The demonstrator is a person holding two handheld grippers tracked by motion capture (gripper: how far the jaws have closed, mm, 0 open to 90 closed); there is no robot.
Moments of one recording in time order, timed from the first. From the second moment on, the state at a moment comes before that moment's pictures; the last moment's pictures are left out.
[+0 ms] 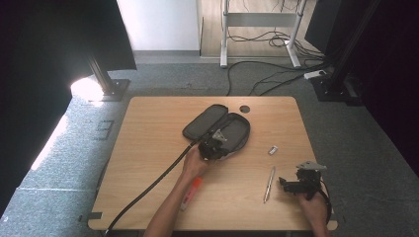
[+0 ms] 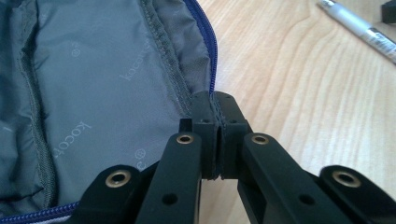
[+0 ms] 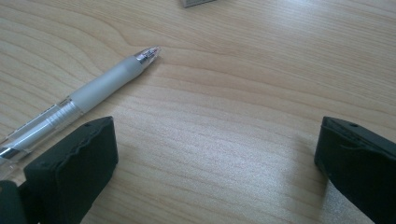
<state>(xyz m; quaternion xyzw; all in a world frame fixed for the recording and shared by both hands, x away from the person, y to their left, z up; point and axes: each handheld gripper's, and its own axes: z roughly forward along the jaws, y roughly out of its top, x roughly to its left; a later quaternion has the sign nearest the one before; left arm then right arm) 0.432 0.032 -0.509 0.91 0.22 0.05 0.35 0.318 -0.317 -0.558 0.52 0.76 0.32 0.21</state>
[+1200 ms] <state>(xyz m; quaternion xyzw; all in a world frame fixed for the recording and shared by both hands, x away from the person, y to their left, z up) 0.374 0.015 -0.514 0.91 0.19 0.03 0.37 0.318 -0.317 -0.558 0.52 0.76 0.32 0.21</state>
